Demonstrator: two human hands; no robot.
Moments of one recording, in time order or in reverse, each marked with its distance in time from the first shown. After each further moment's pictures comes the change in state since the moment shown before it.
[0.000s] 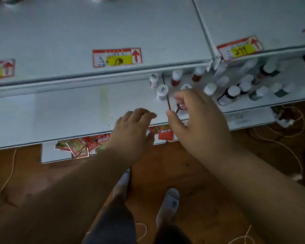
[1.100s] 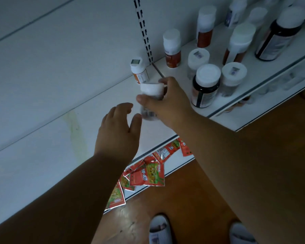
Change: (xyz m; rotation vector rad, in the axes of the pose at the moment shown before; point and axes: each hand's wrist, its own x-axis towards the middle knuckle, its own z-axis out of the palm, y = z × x) left_hand 0.139 -0.148 0.201 -0.081 0.083 -0.098; right_hand 0.112 0.157 0.309 0.855 0.103 0.534
